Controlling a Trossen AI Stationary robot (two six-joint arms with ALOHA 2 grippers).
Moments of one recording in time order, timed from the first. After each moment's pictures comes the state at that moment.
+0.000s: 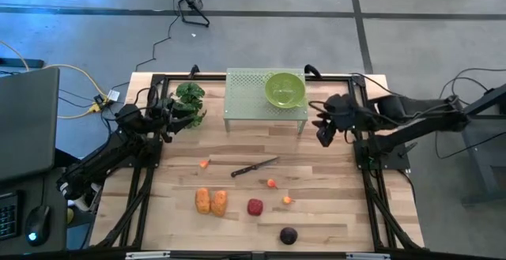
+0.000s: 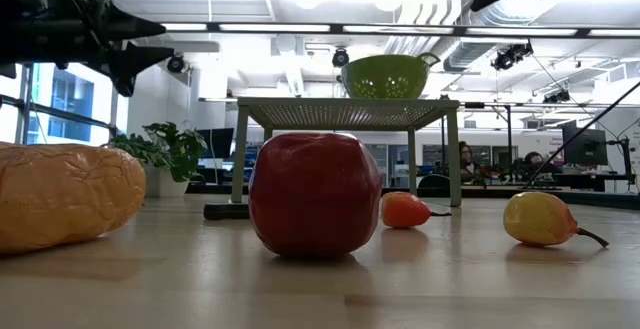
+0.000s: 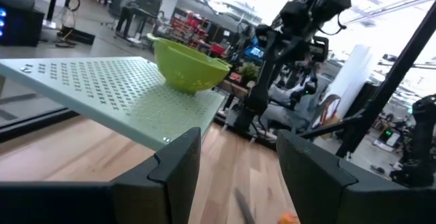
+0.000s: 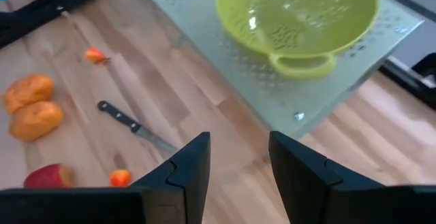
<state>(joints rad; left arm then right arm) 0.73 0.01 0.09 0.11 0.55 -0.48 0.15 1.05 1.21 -1.03 0.44 0.72</state>
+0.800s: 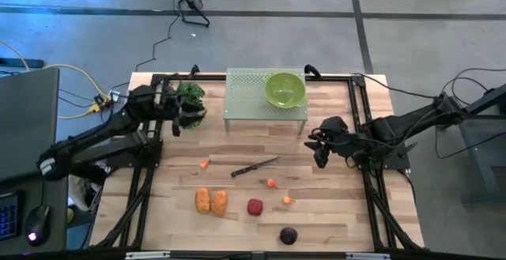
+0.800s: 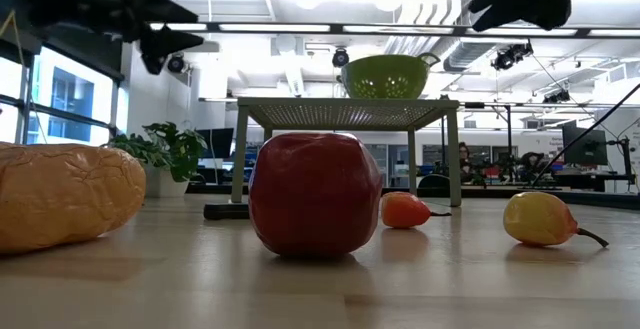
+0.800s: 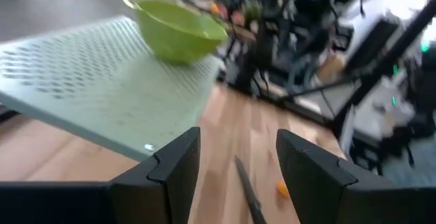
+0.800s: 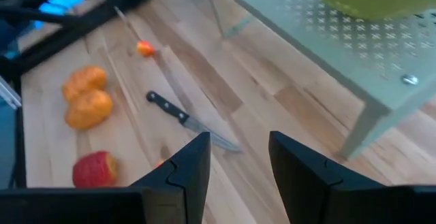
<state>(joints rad) 0.59 0.52 0.43 -0.02 0.52 -0.29 0.36 0.99 0.88 -0.65 0.53 0.85</state>
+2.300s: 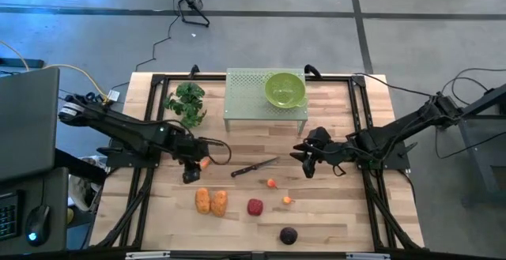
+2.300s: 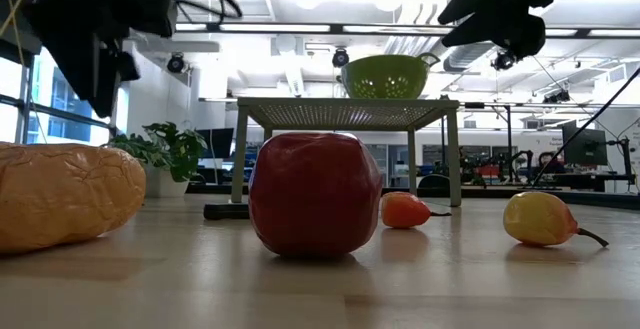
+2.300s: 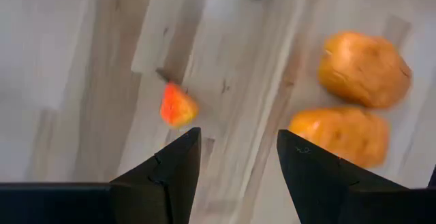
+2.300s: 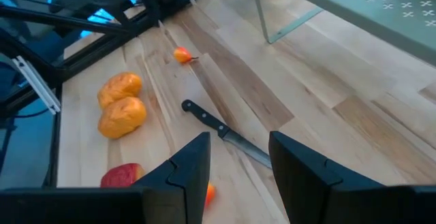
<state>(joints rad) -0.24 1.17 0.84 -0.85 0.04 -0.60 0.37 1.10 0.74 -0.24 0.49 0.78</state>
